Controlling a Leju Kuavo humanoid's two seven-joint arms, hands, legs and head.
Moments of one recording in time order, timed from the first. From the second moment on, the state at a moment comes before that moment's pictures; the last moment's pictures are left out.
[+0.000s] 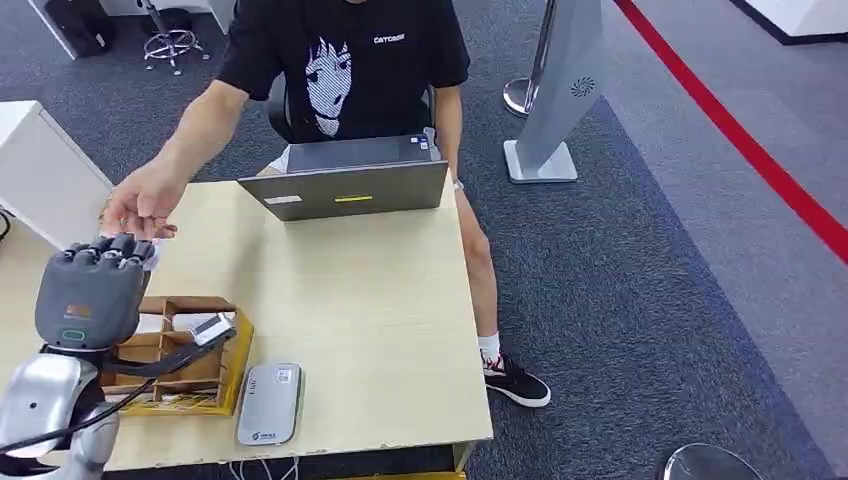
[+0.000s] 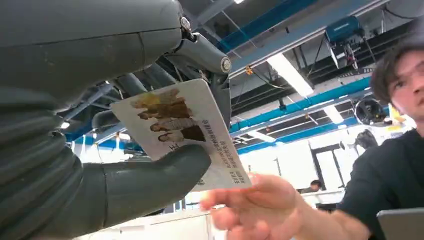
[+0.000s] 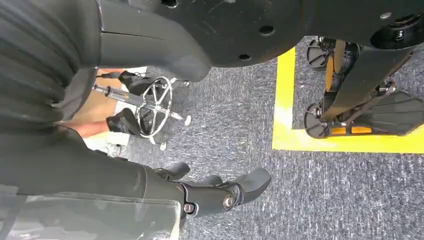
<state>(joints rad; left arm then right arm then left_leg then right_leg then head) -0.19 0.20 -0.18 -1.67 -1.40 0.26 -0.13 -0.08 -0.01 1.03 -0.14 -1.03 -0.12 0.12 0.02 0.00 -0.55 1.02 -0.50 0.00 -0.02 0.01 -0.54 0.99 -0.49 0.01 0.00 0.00</state>
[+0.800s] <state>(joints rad) 0.20 0.05 -0.32 -1.69 -1.33 0.36 -0.19 -0.08 0.00 1.03 -0.13 -1.13 -0.18 0.12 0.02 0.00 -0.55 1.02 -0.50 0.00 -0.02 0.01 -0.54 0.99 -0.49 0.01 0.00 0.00</state>
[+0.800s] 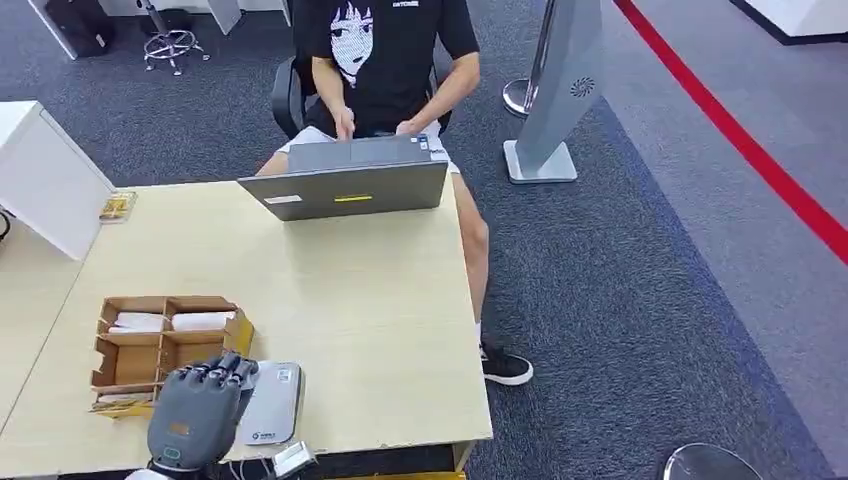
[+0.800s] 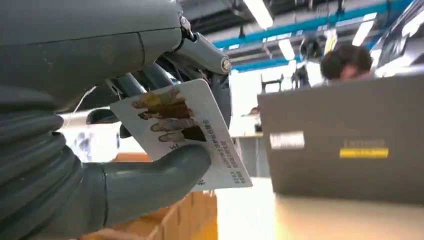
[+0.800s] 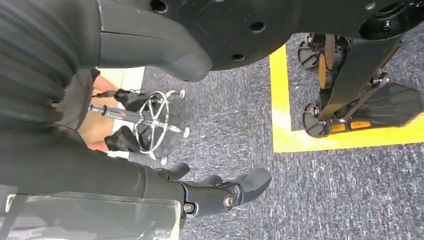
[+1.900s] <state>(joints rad) 0.16 0.02 -0.30 -1.41 -1.36 0.45 -0.20 -0.08 0.00 1.07 -0.13 -1.16 -0.18 0.11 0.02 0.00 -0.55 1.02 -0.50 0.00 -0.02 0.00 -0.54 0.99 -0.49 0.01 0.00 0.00</state>
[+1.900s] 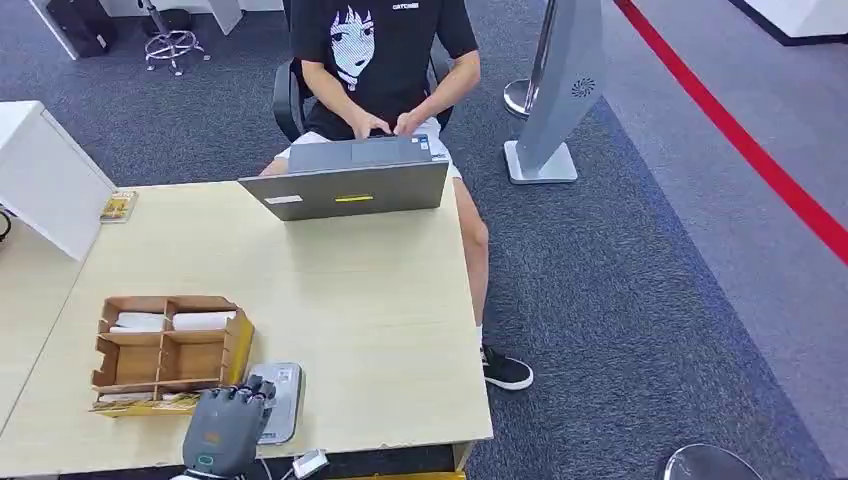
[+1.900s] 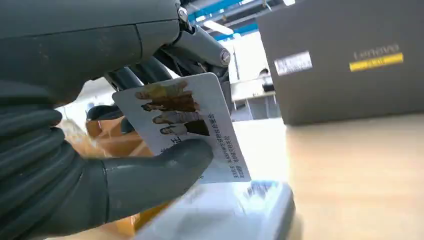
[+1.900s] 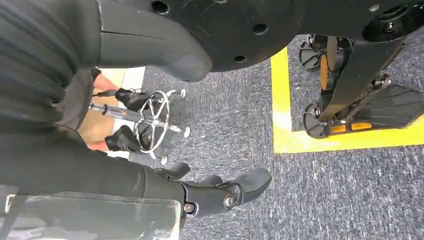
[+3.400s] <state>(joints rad) -0.16 0.20 -0.01 -1.39 -1.43 0.33 -0.17 -0.09 -0.02 1.23 -0.13 -1.10 -0.11 0.12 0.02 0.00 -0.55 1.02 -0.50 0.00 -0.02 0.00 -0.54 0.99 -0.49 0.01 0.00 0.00</state>
